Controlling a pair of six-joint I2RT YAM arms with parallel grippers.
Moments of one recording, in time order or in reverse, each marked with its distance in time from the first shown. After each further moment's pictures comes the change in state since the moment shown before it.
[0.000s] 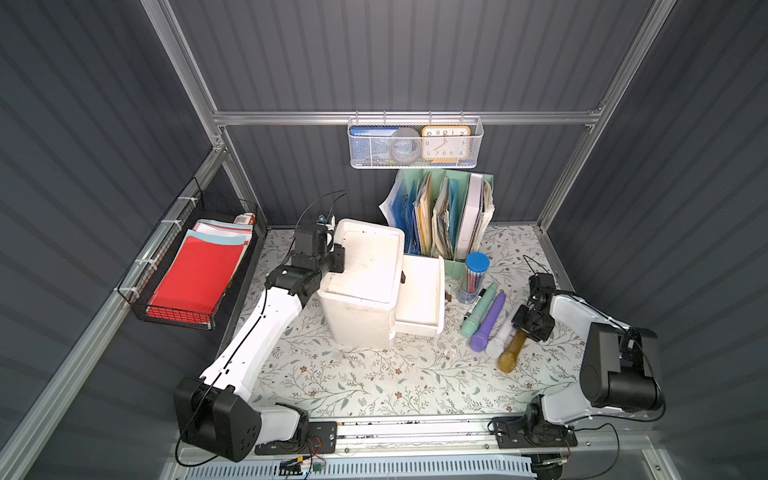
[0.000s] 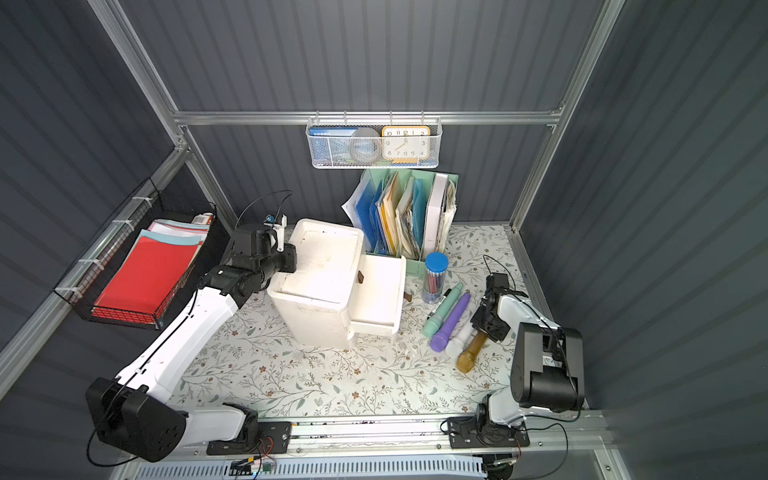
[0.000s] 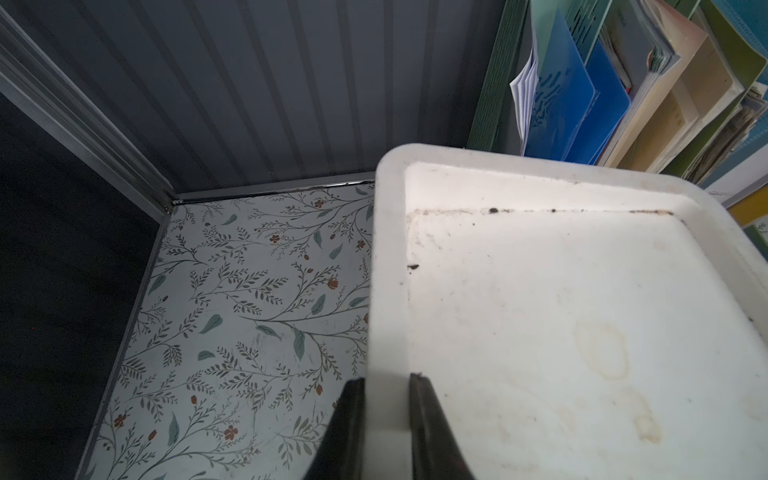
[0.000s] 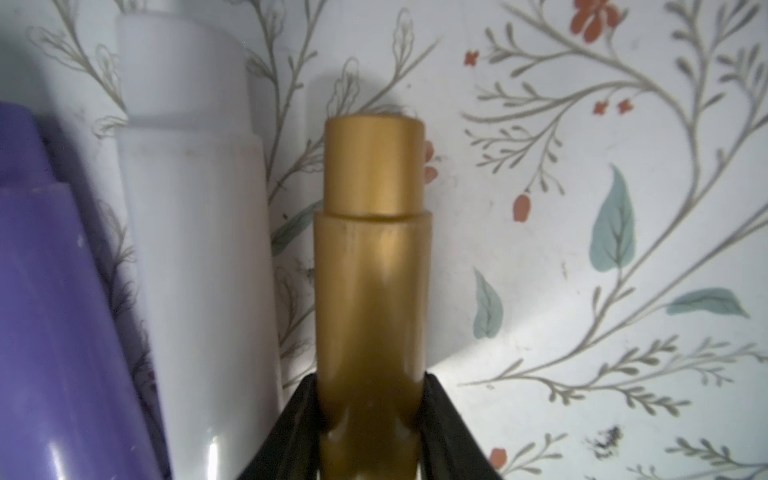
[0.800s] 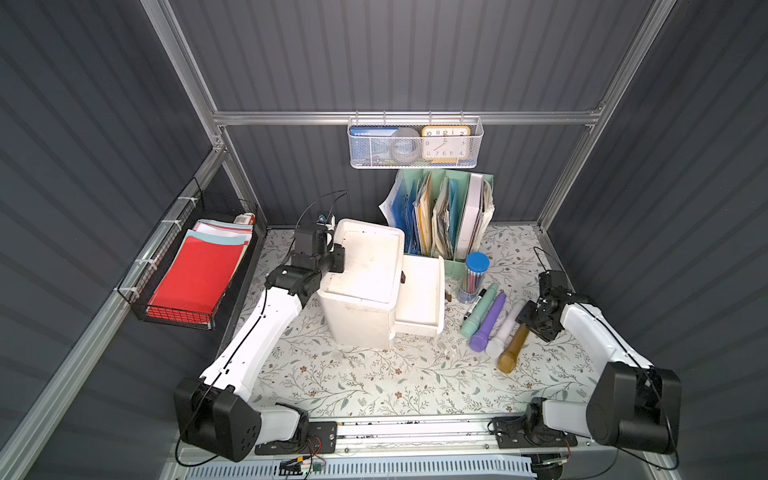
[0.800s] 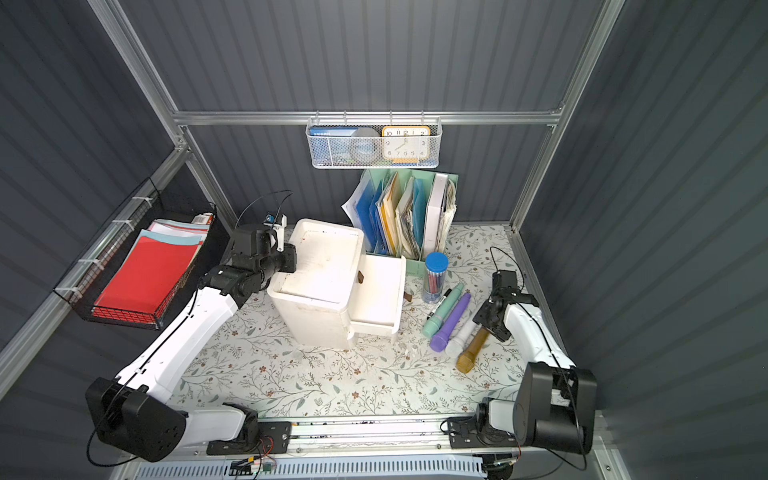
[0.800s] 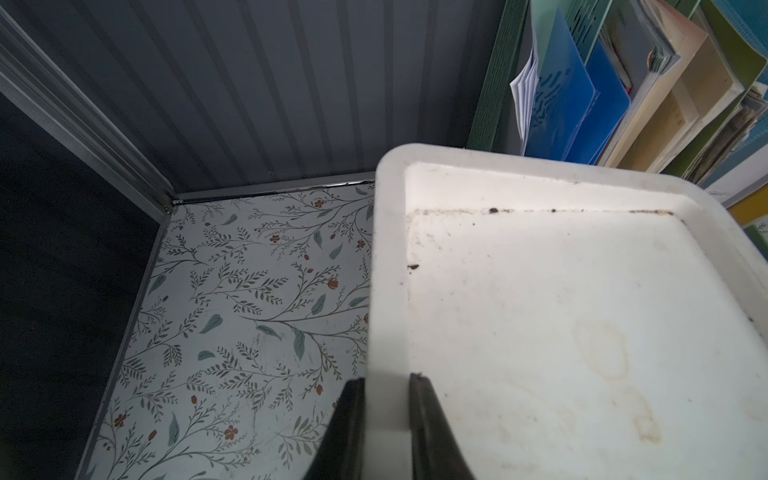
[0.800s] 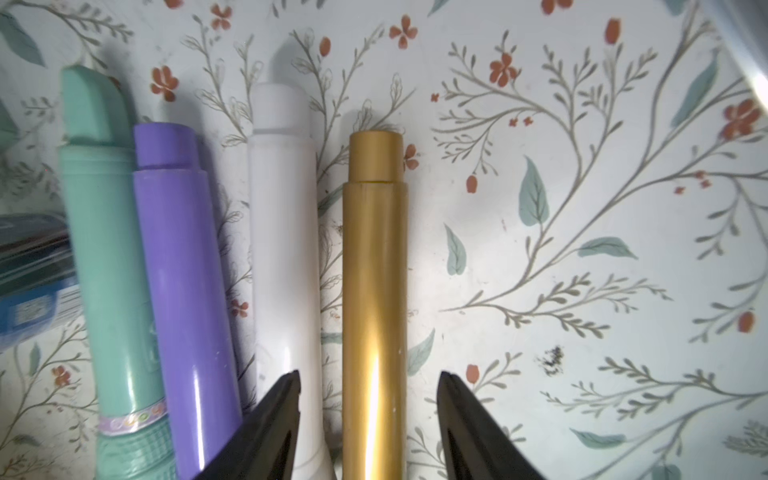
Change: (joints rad) left arm 0.000 0.000 0.000 0.000 0.000 0.000; right arm 0.000 -0.251 0.025 -0.117 -0.015 0.018
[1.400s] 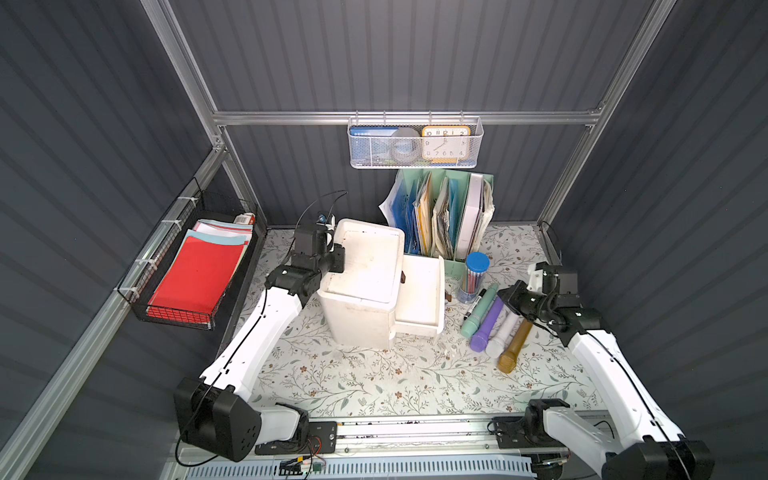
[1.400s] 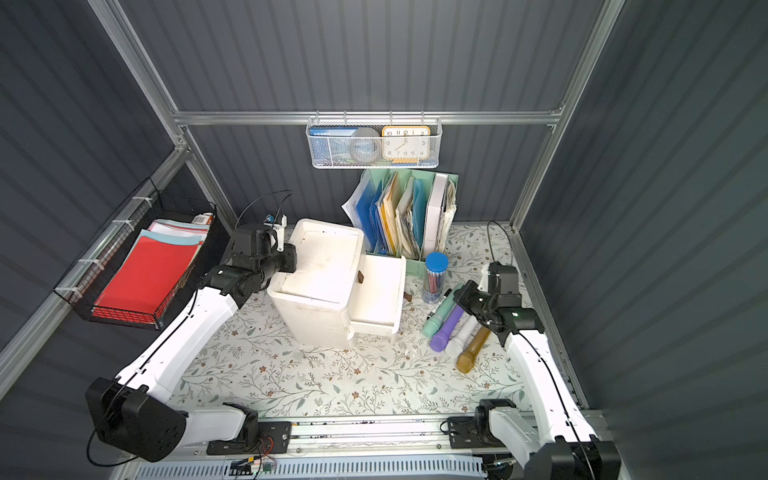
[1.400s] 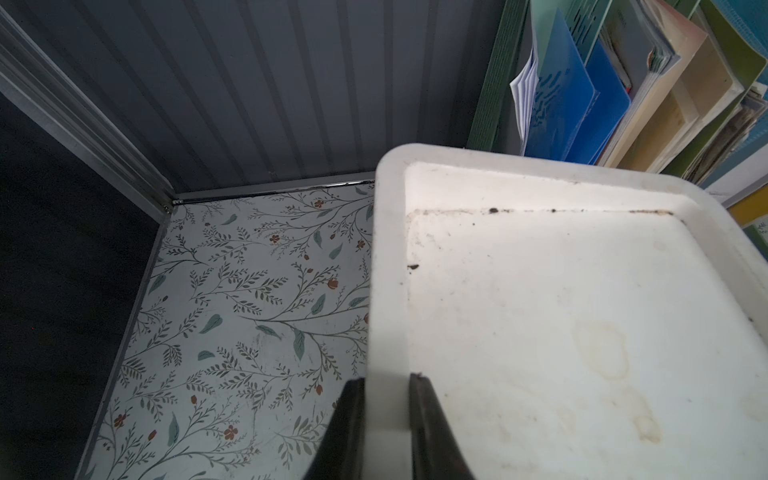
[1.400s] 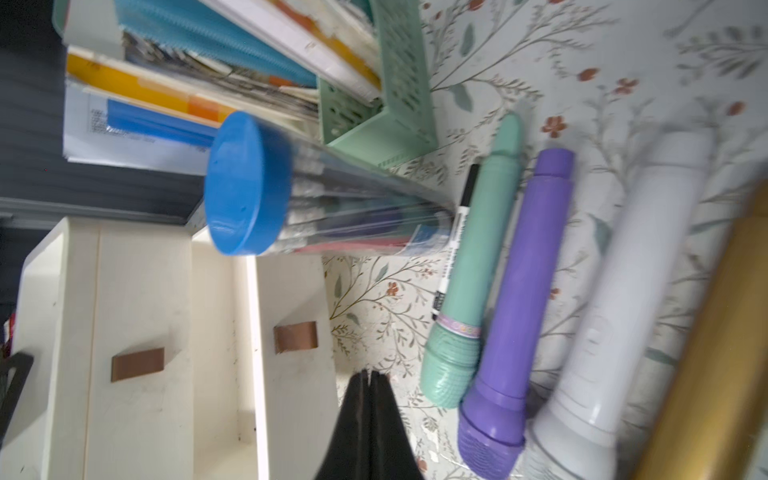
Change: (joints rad) left arm 0.000 0.000 0.000 0.000 0.001 0.000; right arm 0.222 -0.257 -0.011 0.258 -0.365 0.176
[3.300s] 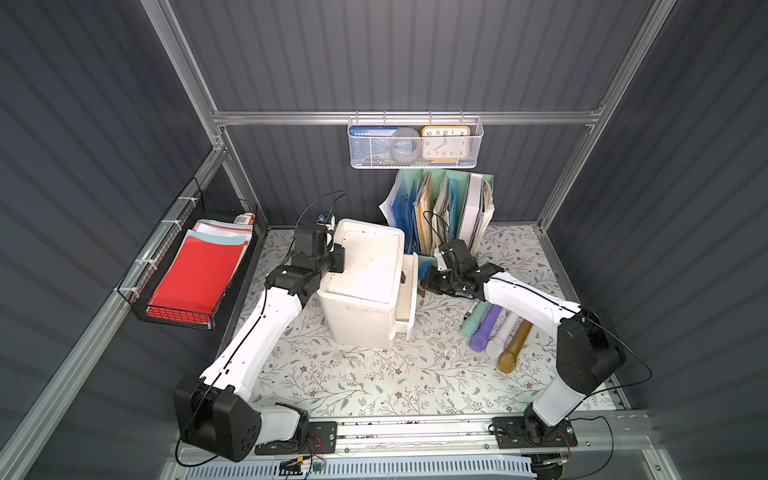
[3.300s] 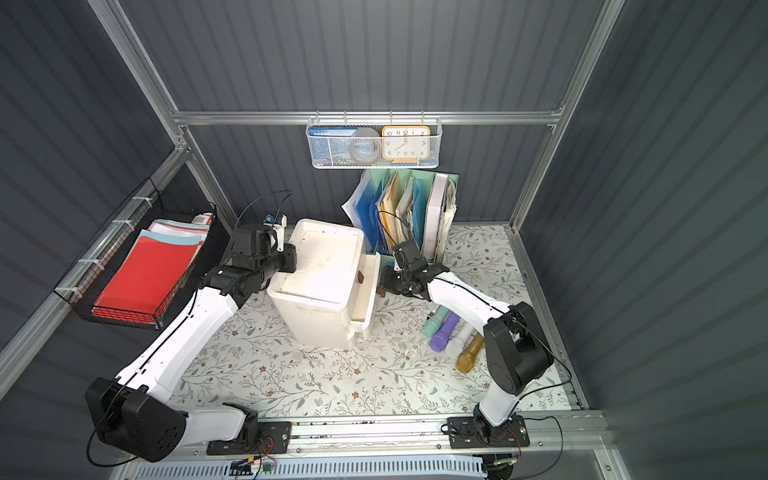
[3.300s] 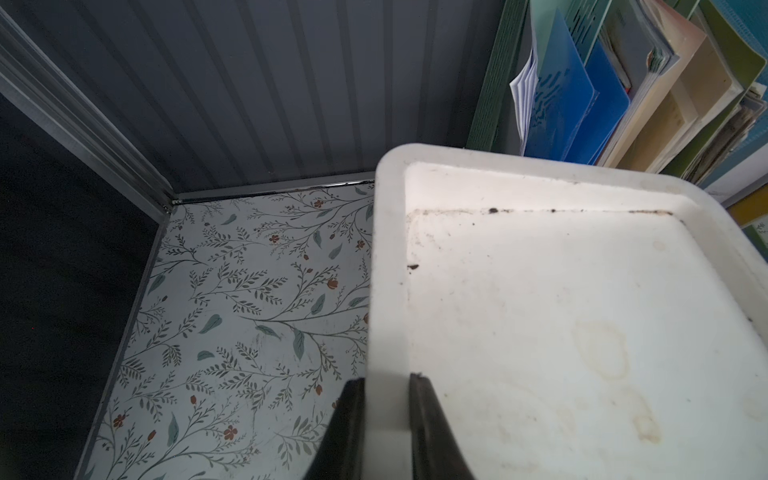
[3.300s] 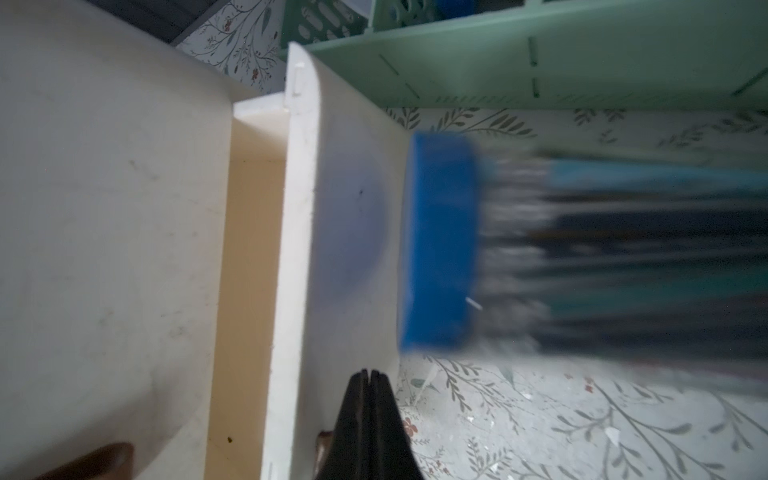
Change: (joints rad) left arm 0.001 -0.001 0.000 0.000 0.002 0.000; right arm 0.471 0.660 0.413 0.123 0.171 0.003
